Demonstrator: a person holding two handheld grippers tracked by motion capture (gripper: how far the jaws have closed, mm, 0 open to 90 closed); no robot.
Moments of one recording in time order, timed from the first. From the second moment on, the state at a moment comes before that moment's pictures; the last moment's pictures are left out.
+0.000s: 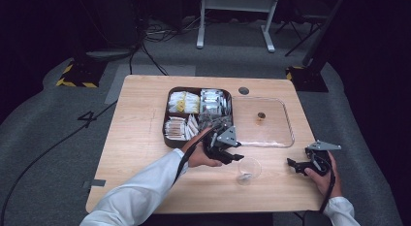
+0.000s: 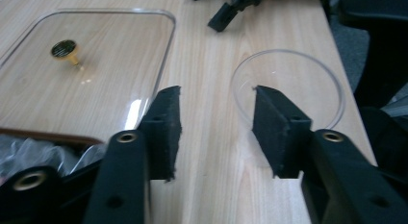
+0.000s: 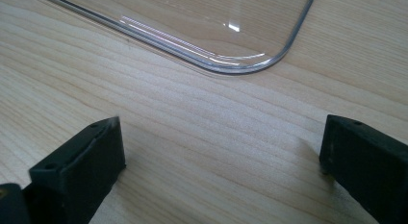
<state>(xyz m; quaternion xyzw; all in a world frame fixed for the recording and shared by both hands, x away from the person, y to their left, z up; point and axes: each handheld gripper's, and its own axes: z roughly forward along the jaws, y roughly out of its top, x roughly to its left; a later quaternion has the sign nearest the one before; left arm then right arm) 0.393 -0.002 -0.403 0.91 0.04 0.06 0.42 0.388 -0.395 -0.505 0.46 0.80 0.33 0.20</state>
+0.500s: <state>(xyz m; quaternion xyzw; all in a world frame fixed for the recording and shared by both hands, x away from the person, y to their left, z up) 0.391 0.019 -0.405 0.92 0.07 0.09 0.38 0.388 -0.395 -0.505 0.46 0.80 0.33 0.20</state>
